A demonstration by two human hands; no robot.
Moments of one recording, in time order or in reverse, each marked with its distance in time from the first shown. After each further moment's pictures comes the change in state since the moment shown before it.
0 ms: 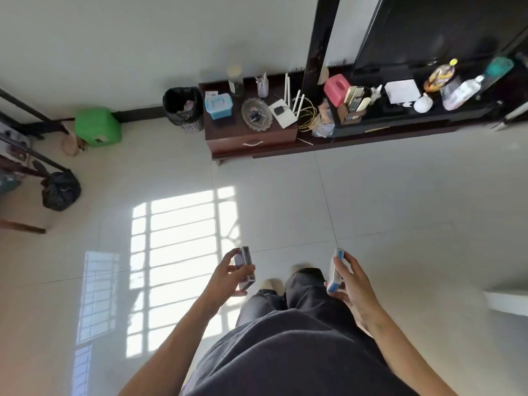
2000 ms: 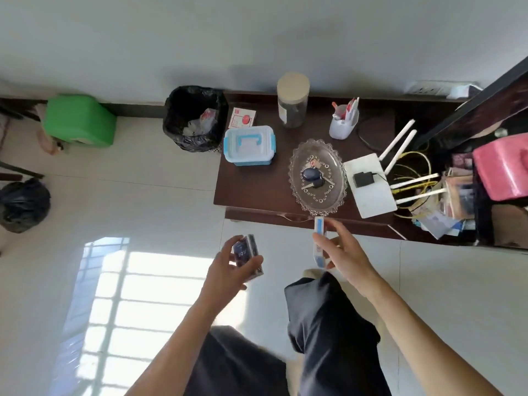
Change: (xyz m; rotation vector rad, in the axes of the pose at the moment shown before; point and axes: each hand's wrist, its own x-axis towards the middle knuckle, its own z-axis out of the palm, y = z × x) left_hand 0.700 0.257 -0.139 0.213 0.384 0.013; right_hand 0.769 -0.288 0.313 -0.471 -0.406 -0.092
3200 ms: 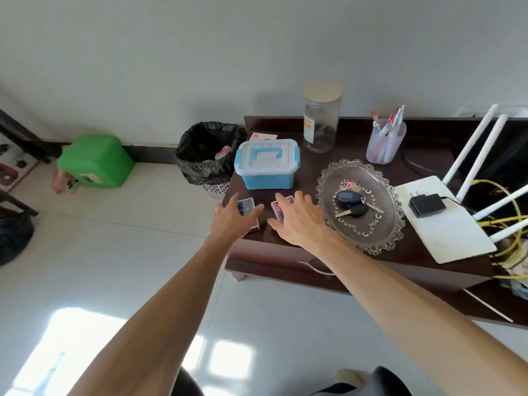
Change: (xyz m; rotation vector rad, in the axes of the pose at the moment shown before) left_hand 0.304 -0.051 0.024 0.364 0.444 0.188; right_hand 0.258 0.027 0.131 -1.240 0.349 -0.703
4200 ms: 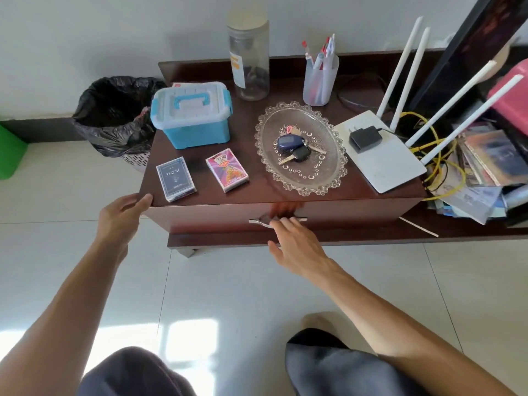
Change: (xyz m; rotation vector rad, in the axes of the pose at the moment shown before) left_hand 0.011 -0.111 0.011 -0.698 0.064 -0.028; right_hand -0.129 0.075 0.129 0.120 0.049 0.023
